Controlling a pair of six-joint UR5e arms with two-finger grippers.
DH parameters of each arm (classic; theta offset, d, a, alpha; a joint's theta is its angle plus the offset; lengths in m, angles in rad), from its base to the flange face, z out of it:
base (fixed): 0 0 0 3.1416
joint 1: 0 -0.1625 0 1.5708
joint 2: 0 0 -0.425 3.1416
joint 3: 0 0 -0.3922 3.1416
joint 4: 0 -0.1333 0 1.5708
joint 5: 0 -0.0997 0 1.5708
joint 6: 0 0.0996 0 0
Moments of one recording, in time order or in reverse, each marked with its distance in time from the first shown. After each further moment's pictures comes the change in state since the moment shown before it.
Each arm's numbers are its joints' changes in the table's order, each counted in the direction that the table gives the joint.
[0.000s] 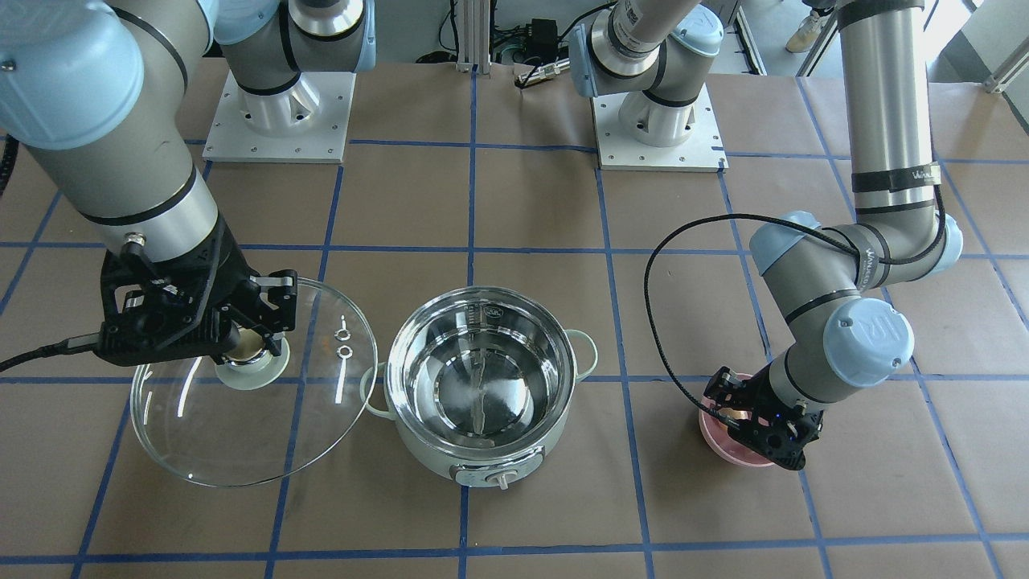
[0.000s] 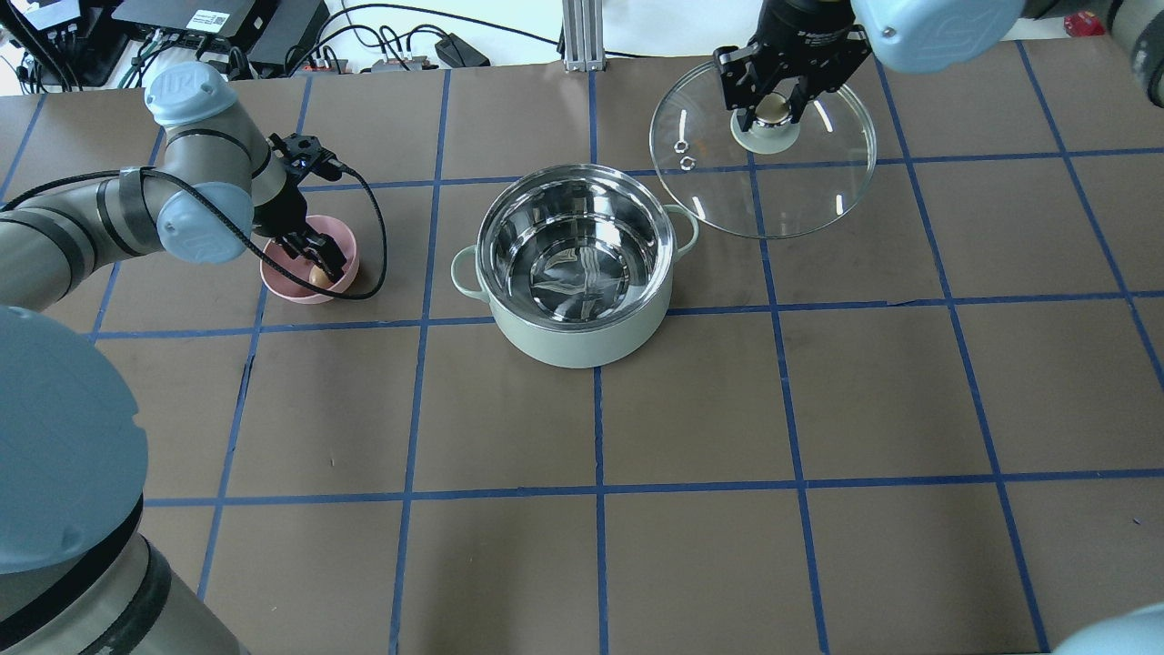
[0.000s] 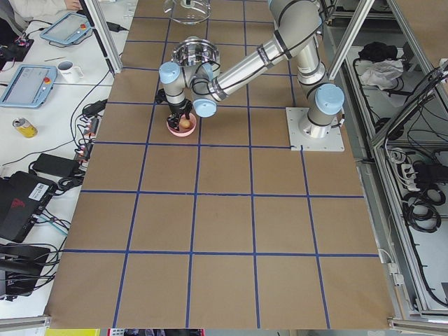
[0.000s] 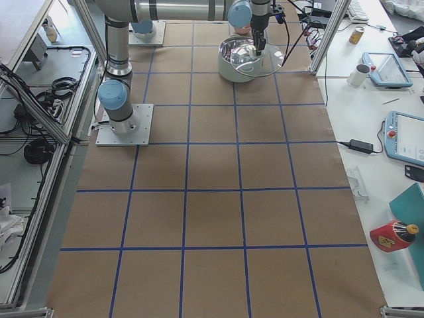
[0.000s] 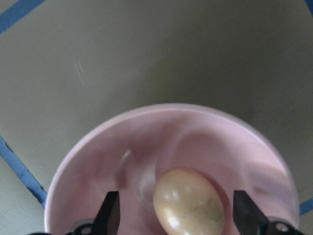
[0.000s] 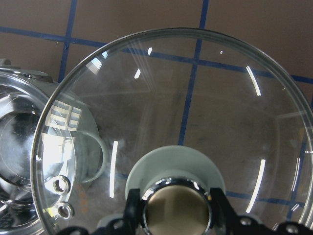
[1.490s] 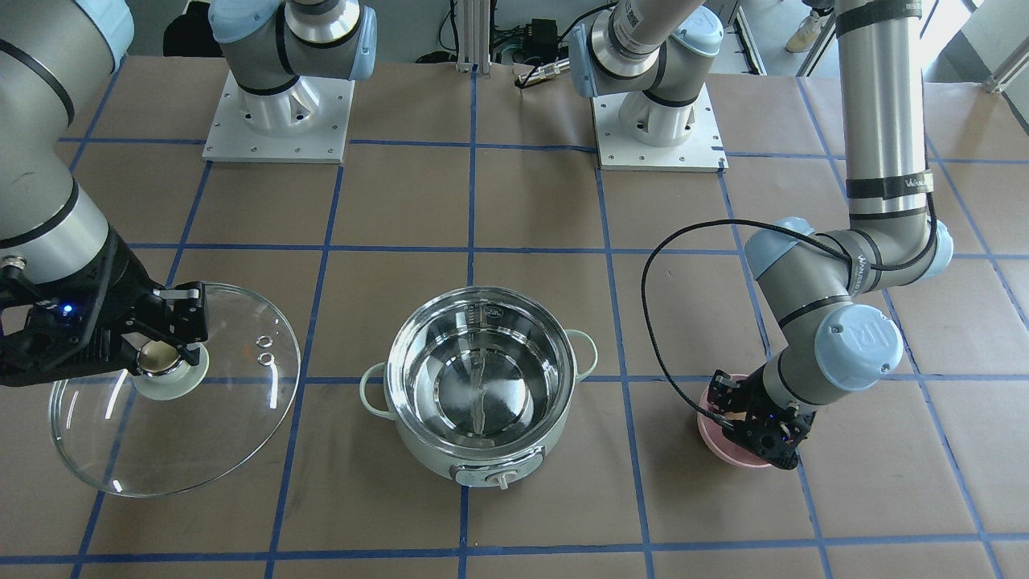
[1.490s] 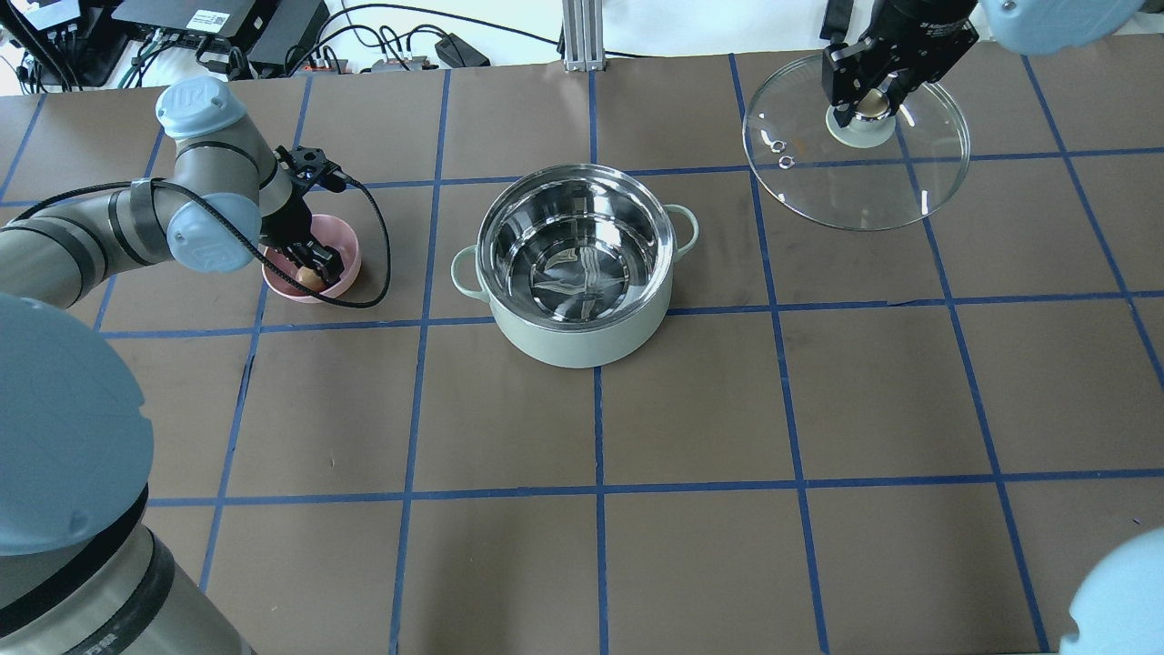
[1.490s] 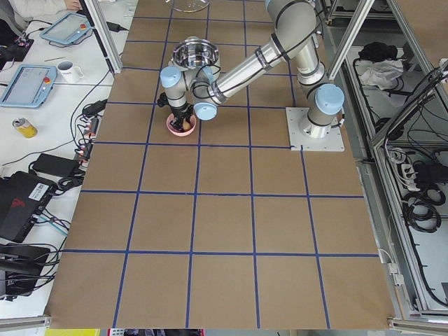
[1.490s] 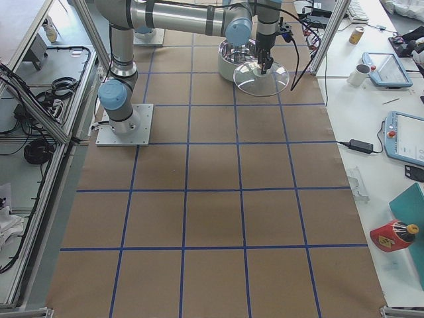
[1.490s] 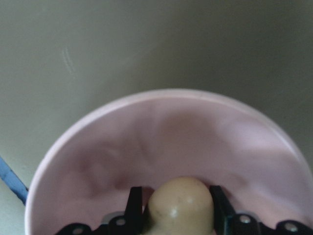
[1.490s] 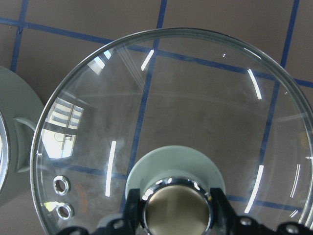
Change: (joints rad) left arm -0.001 0.016 -0.016 -0.016 -0.008 -0.002; right arm 0.126 0.004 0.021 -0.006 0.004 -0.163
